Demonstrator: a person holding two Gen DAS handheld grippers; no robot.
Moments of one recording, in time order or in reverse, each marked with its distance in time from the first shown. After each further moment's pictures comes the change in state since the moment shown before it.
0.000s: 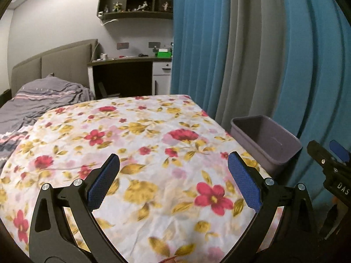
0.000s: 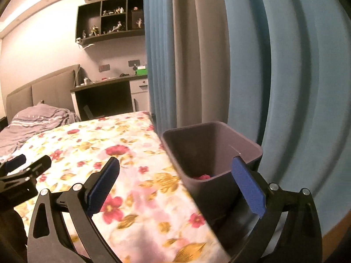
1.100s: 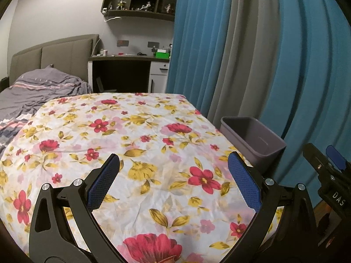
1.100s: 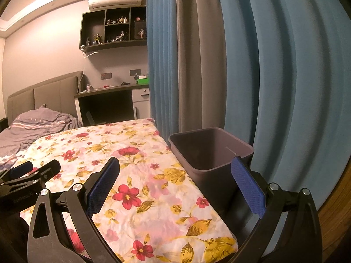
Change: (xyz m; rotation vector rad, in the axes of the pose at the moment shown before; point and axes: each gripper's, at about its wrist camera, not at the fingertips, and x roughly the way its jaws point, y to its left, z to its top) left arm -0.052 0.015 -0.020 -0.058 -0.007 -0.061; right arm -0.066 0.028 -0.018 -0.008 -0.062 -0.022
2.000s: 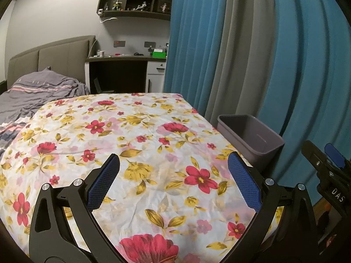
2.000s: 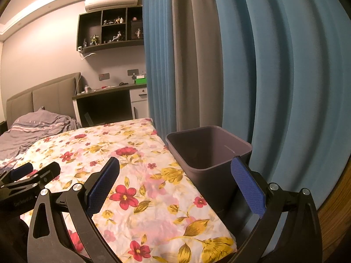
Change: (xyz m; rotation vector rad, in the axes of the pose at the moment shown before) left arm 0.003 -0.005 0.000 0.012 0.005 -0.008; right arm -0.002 -0.003 0.002 0.011 0.000 -0.010
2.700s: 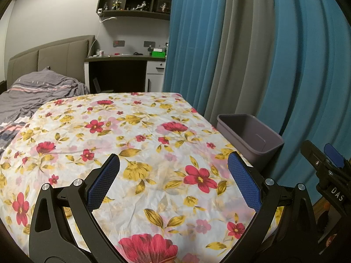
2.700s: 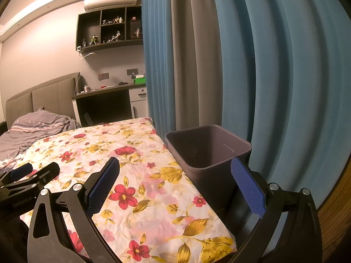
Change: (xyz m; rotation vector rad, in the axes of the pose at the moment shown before) left arm 0.000 -0.002 0.000 0.003 0.000 -0.001; right arm -0.001 -0.001 -0.001 0.003 0.002 0.000
